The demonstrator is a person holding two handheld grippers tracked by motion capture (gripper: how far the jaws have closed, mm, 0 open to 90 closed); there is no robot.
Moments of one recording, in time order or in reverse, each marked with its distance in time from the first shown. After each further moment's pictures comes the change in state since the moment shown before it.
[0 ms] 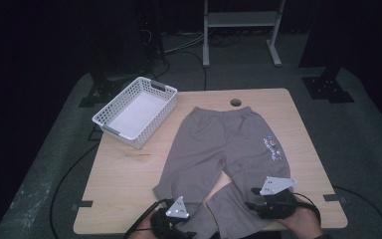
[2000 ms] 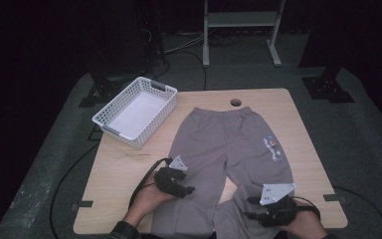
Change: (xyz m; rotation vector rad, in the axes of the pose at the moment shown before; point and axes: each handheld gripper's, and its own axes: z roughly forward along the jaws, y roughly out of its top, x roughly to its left) left arm 0.112 0.043 0.011 -0.039 0.161 -0.088; right arm 0.008 0.004 -0.007 -0.005 0.132 -0.105
